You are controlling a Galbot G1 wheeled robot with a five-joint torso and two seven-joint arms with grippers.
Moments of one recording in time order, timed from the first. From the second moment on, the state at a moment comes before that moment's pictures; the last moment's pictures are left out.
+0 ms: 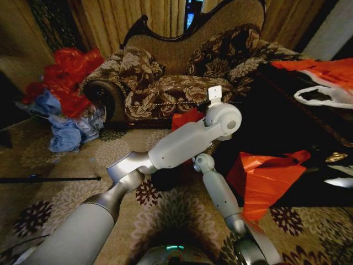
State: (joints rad) left arm -0.19 -1.61 0.47 -1.55 -1.46 0.31 -1.47; right arm -0.55 1.50 0.22 1.26 0.92 0.06 -0.02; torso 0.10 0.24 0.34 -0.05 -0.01
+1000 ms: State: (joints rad) left arm -0.06 -1.45 0.39 -1.78 -1.71 0.21 -1.52; right arm -0.68 1.39 -0.04 1.47 0.89 -0.12 0.05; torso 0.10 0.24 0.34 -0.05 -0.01
